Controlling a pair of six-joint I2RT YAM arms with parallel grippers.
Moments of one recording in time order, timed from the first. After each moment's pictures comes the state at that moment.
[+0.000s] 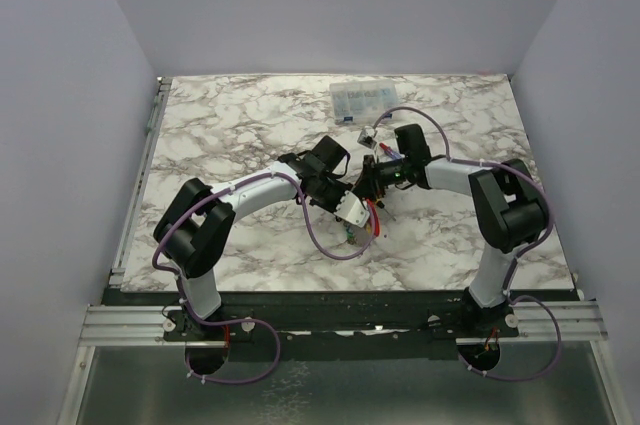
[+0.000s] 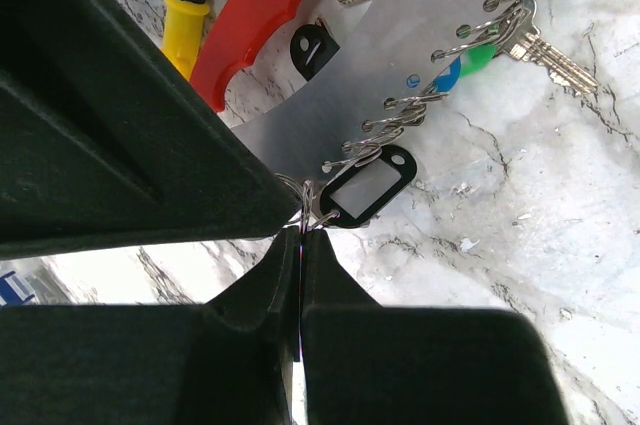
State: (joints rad) left arm -0.75 1.77 1.23 -0.55 0.39 1.39; right arm 0.37 1.86 1.00 0.04 -1.16 -0.07
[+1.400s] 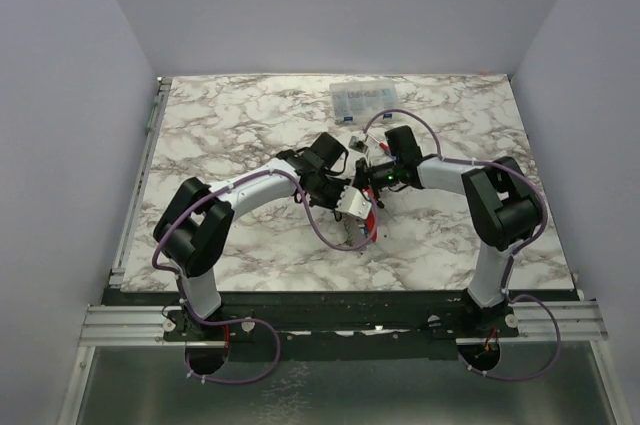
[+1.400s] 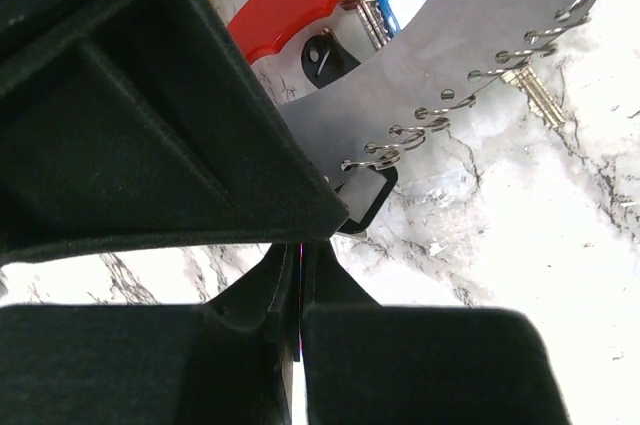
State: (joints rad) left arm -0.74 1.77 1.25 -0.59 0.41 1.26; right arm 0.42 1.90 1.05 -0.04 -1.18 -0.14
